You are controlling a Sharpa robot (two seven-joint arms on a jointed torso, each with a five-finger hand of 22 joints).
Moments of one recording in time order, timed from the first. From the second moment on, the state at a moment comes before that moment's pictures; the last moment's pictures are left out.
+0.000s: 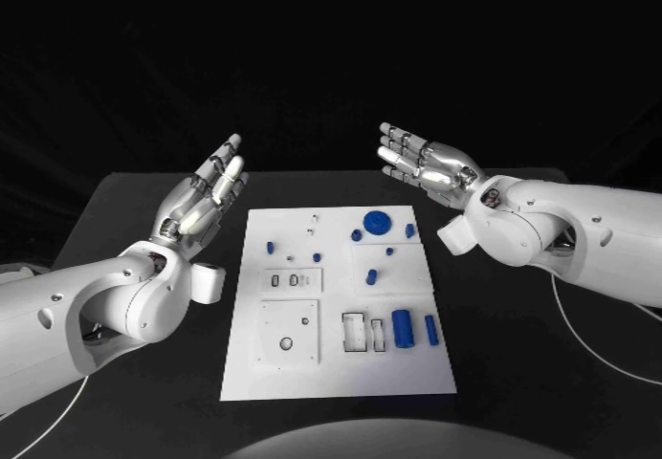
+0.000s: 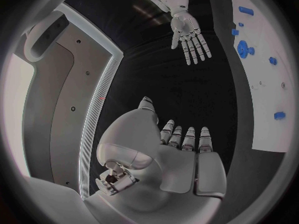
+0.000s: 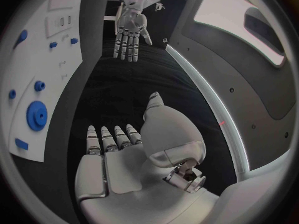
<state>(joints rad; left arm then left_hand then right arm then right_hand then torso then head) 1.18 -1.00 -0.13 1.73 -0.10 -0.35 0.68 1.19 0.25 -0.28 0.29 0.25 0.17 -0.05 0.02 0.02 0.00 -0.10 0.01 0.00 0.00 0.01 0.00 0.00 0.15 0.00 0.11 0.00 0.00 1.30 -0.93 -0.11 1.59 -0.32 -0.20 0.29 1.19 0.18 -0.28 0.24 0.30 0.10 -0.05 0.02 0.02 0.00 0.04 0.00 0.00 0.00 0.12 0.00 0.00 0.16 0.00 0.20 0.01 0.00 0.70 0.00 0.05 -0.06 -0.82</state>
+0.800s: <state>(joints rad) 1.18 -1.04 -0.13 1.75 -0.16 -0.34 0.68 1.27 0.26 -0.27 0.29 0.34 0.21 -0.04 0.03 0.03 0.00 -0.09 0.01 0.00 0.00 0.04 0.00 0.00 0.16 0.00 0.14 0.00 0.00 1.42 -0.86 -0.11 1.64 -1.84 -0.22 -0.09 1.43 -0.03 0.09 0.03 0.16 0.86 0.03 0.12 0.14 0.90 0.02 0.14 0.09 1.36 -0.06 0.80 0.46 0.13 1.35 0.05 1.11 0.84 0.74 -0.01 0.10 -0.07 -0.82</state>
